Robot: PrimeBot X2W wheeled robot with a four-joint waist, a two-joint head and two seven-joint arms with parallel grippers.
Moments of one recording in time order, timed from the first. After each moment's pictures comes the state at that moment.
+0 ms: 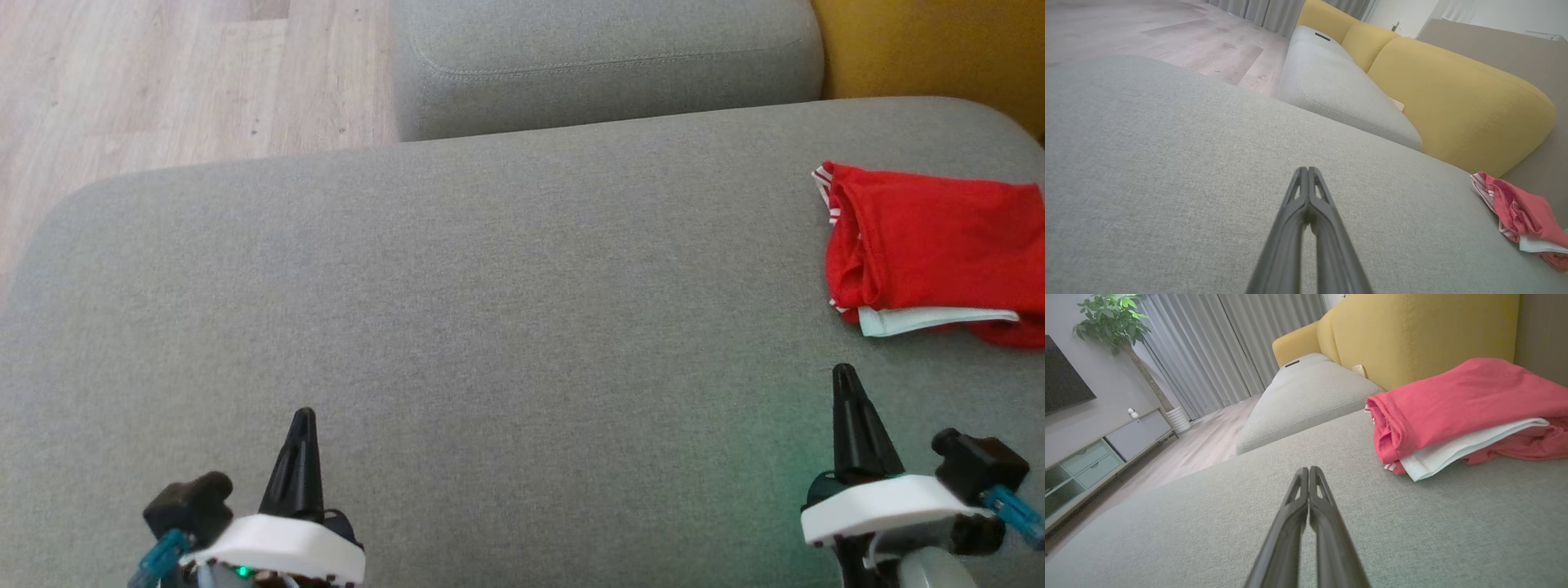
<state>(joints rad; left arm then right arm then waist) 0.09 0.05 -0.18 0.18 -0.46 0.03 -0.23 0.01 -0.04 0.02 0.30 0.36 0.12 -0.20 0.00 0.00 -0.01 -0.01</state>
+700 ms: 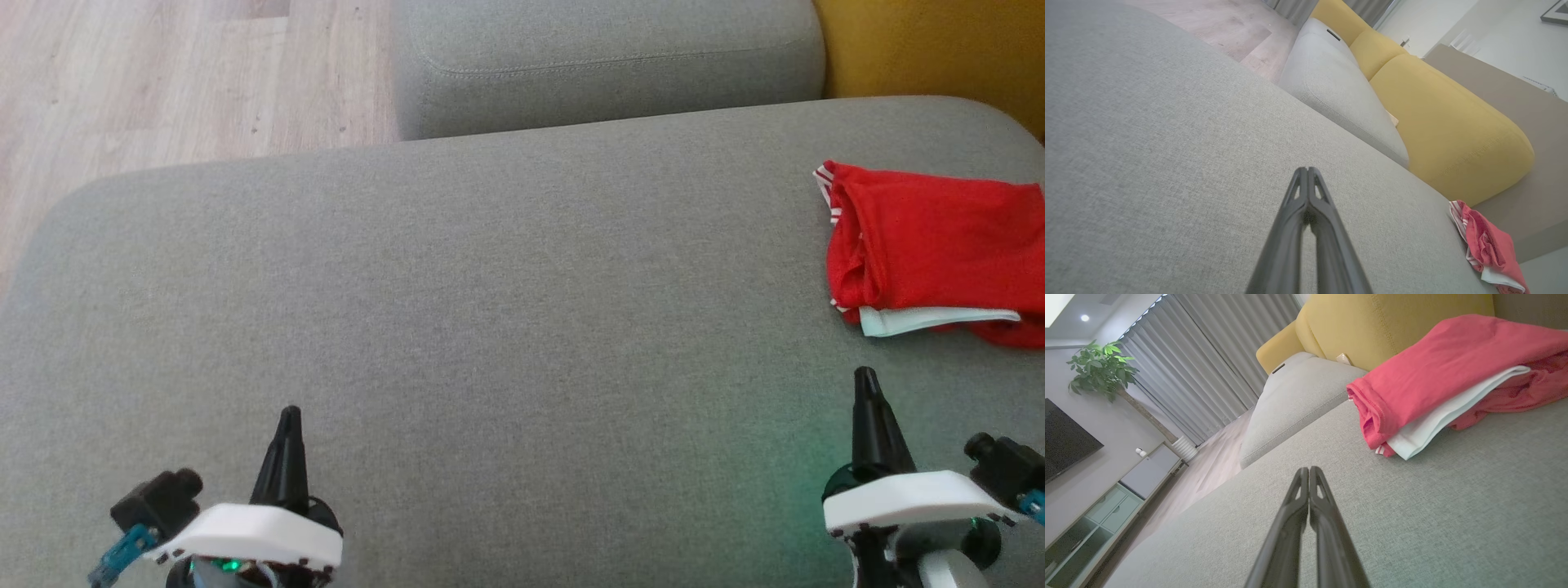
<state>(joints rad) 0.07 0.05 -0.15 0.20 -0.69 0.01 -0.18 0.01 -0.04 -0.01 0.30 0.60 0.12 -0.15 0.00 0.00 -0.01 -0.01</state>
